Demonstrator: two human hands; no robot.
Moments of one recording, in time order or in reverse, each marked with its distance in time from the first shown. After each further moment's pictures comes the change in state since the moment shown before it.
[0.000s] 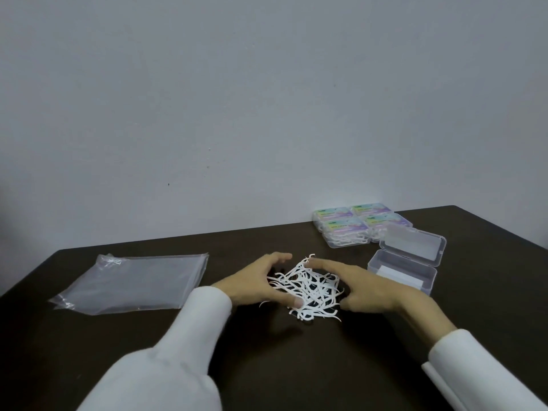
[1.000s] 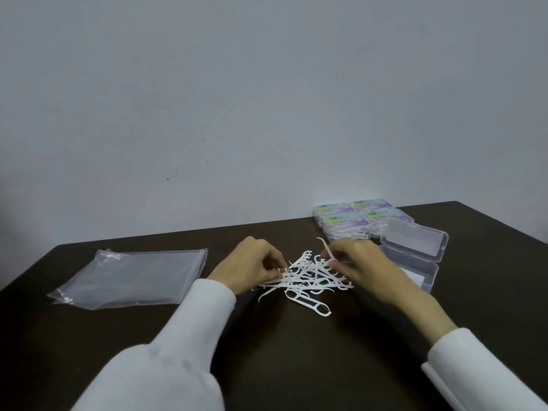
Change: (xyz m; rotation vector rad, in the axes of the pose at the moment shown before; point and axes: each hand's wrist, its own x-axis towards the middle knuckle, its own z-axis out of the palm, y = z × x) left_hand 0.002 0.006 -0.011 0.377 0.282 0.178; right_hand 0.001 0.005 -0.006 -0.220 0.454 -0.056
